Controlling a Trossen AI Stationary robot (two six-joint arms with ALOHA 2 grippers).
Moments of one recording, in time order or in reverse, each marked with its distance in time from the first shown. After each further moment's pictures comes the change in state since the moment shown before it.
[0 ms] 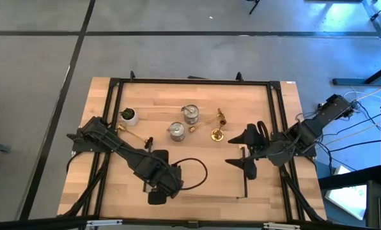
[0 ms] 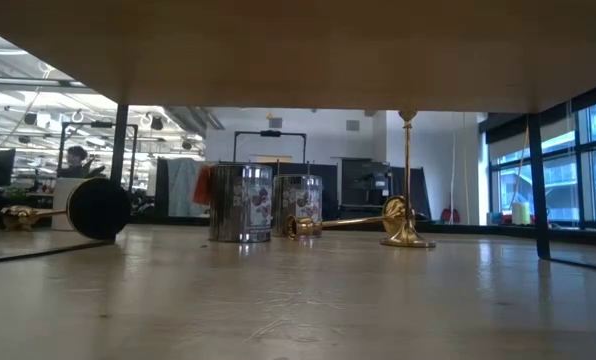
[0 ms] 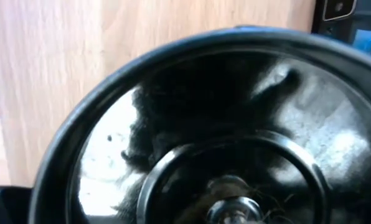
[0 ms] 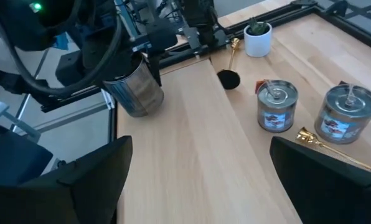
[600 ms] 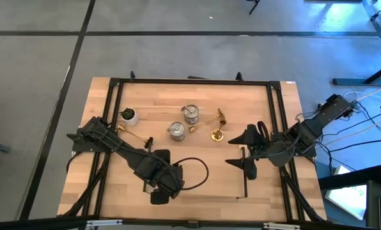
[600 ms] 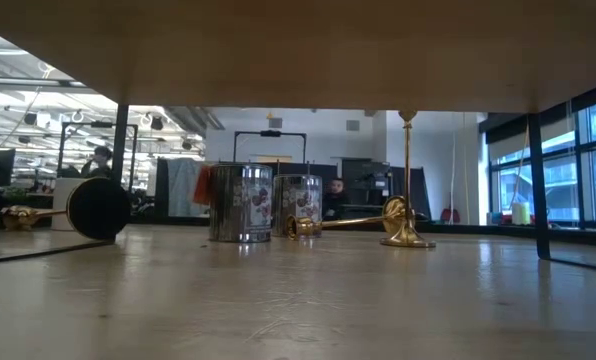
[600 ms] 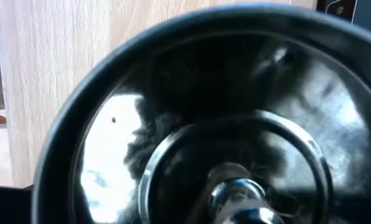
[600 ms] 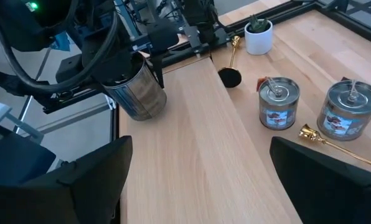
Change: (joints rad) left arm 0.000 0.000 0.000 0.031 -0.036 -0.010; right arm 0.008 0.000 0.000 -0.003 0.000 0.020
